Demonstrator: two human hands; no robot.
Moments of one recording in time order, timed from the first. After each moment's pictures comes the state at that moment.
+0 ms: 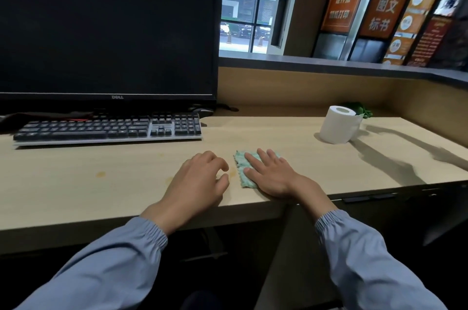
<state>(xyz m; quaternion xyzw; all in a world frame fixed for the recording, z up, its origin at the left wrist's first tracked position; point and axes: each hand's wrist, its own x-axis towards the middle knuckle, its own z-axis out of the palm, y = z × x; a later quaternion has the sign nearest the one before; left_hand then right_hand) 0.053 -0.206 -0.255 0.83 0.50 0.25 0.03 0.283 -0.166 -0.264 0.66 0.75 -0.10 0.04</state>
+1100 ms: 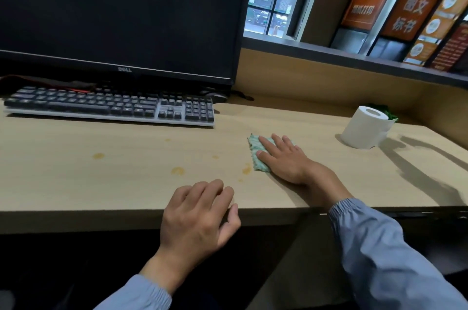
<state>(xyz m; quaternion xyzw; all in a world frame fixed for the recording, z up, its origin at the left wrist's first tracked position) 0.046 -0.235 -0.345 0.72 0.42 0.45 -0.32 0.283 -0.121 -0.257 0.66 0.74 -0.09 0.05</state>
